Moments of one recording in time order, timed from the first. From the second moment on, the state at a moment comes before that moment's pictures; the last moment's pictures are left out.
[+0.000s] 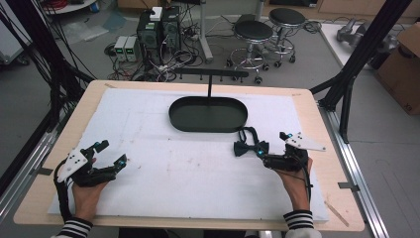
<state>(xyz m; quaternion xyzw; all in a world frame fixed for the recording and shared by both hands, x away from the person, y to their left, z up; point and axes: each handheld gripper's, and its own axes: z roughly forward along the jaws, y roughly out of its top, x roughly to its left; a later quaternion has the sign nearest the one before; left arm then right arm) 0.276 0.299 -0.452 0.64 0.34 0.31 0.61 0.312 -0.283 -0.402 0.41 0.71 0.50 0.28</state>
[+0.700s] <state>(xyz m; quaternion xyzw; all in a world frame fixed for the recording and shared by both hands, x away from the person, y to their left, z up) 0.276 0.299 -0.452 0.64 0.34 0.31 0.61 0.363 -0.292 -0.382 0.39 0.80 0.42 0.20</state>
